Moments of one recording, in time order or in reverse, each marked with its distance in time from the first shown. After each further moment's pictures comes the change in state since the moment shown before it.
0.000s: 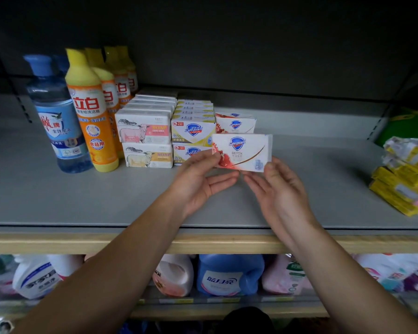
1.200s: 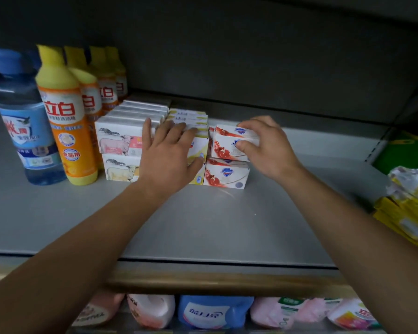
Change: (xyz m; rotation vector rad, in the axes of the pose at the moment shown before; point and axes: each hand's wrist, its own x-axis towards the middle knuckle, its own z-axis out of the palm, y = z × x) left_hand 0.054 0.042 -0.029 2.043 0.465 0.727; right_hand 0.140 -0.043 0.013 -1.474 -0.214 -0.441
